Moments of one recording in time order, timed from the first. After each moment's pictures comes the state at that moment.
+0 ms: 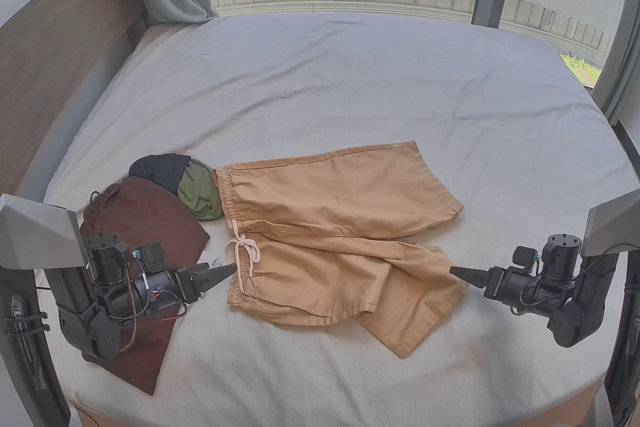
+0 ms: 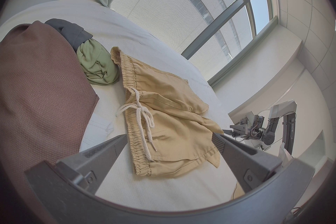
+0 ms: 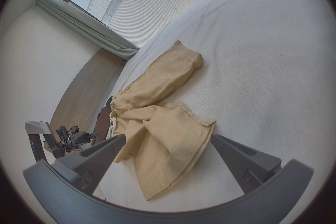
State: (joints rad) left arm -0.09 2.22 -0.36 -1.55 -0.64 -0.37; right arm 0.08 2.27 -0.32 -1.54 0.52 0.49
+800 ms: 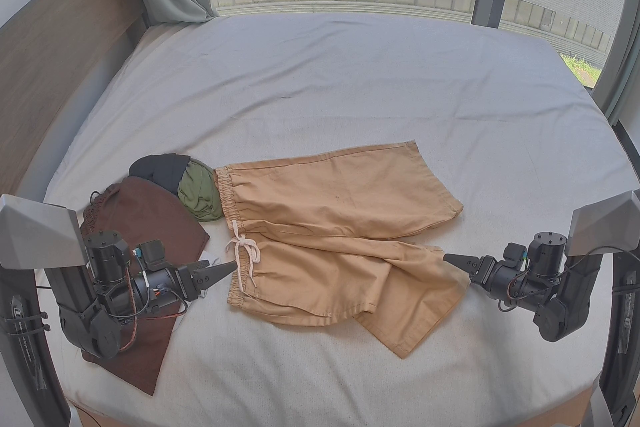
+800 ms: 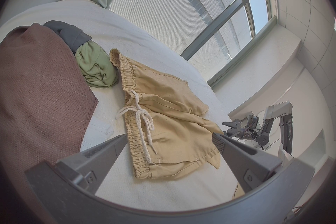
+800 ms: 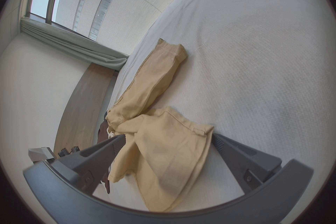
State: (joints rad) left arm -0.09 2.22 -0.38 -1.55 -0.64 -0.37; right arm 0.10 2.37 -0.45 -1.54 0.48 0.70
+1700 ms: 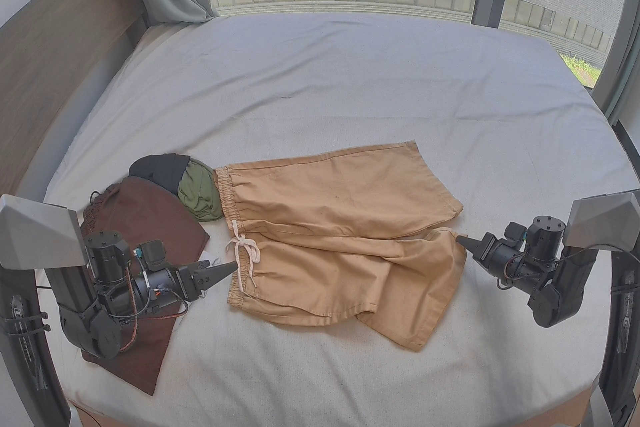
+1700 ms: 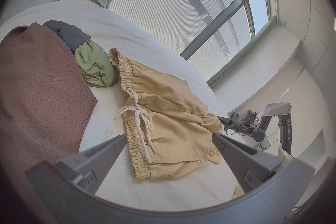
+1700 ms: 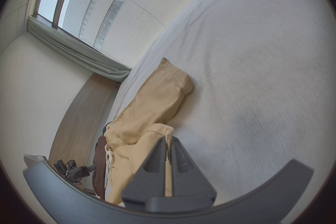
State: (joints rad) left arm -0.09 2.22 -0.38 -1.55 -0.64 -0.37; right arm 0.09 2.38 -0.59 -1.54 0.41 0.71
